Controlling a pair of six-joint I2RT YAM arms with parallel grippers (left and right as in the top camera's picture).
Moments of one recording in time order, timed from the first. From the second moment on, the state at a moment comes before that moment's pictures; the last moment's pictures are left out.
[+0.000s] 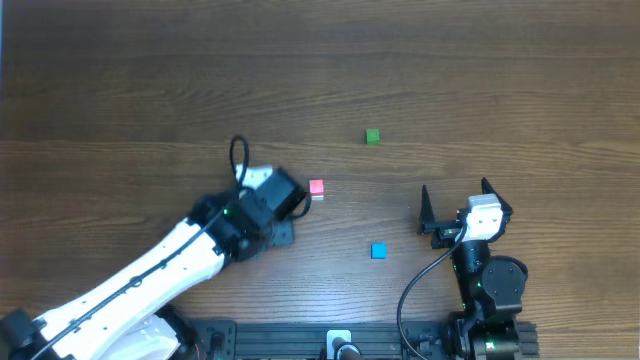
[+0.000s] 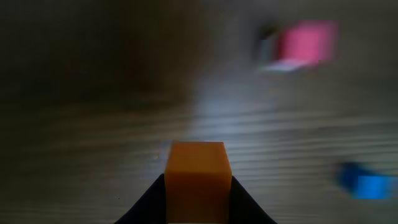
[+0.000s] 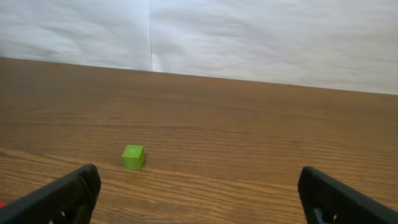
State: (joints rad) left arm -0.78 1.29 0.90 -0.92 -0.13 -0.90; right arm 0.06 0.01 0.01 -0.07 -0.04 -0.05
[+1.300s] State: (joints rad) left arm -0.78 1.86 1.47 -1.01 -0.15 -0.90; right arm 0.06 0.01 0.01 -0.07 -0.04 -0.05
